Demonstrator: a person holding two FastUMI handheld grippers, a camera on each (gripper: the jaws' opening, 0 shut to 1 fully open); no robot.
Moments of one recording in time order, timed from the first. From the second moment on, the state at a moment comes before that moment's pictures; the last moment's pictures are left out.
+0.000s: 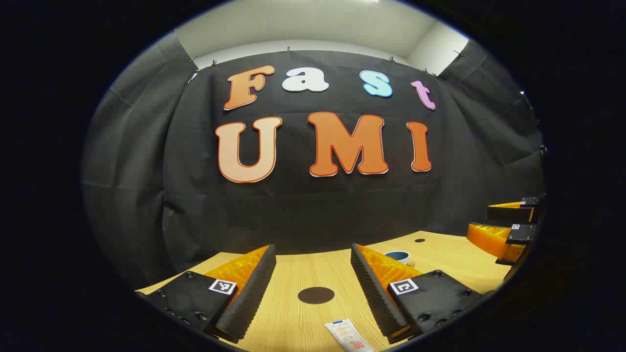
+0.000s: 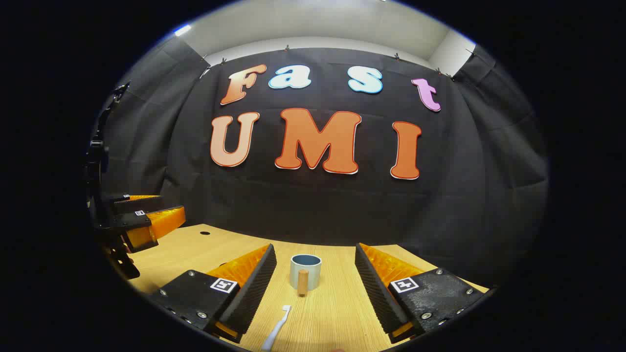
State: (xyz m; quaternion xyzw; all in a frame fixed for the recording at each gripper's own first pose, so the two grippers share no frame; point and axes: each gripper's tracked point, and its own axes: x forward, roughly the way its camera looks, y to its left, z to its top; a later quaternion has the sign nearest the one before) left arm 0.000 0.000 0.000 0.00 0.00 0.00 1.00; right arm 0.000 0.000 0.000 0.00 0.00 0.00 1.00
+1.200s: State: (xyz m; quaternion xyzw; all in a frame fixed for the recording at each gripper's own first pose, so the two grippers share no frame) left arm 0.001 -0.006 -0.008 -0.01 0.01 0.00 1.00; right arm 0.002 0.016 -0.024 0.00 0.04 0.02 1.00
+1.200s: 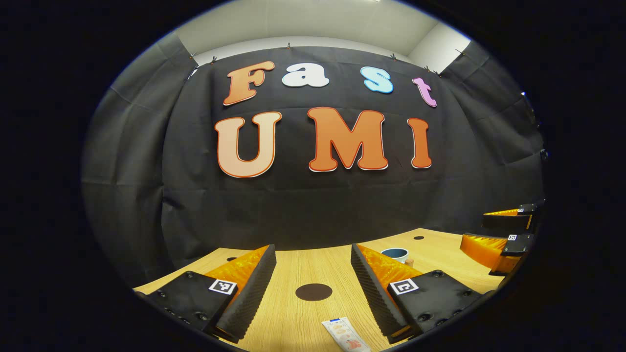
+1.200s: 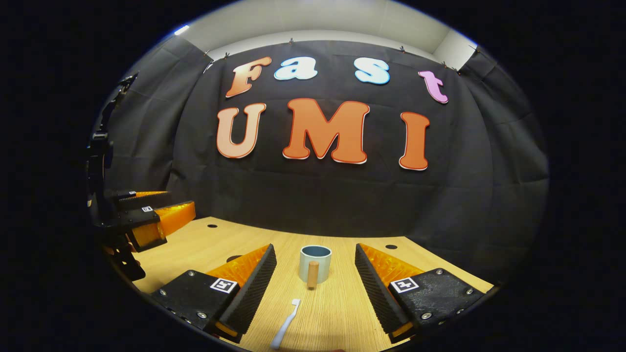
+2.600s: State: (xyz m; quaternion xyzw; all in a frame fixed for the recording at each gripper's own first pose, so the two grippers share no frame) left arm -0.004 -0.039 -0.145 -0.02 0.24 -0.07 0.97; right arm -0.002 0.060 -0.189 -0.02 0.32 0.07 0.95
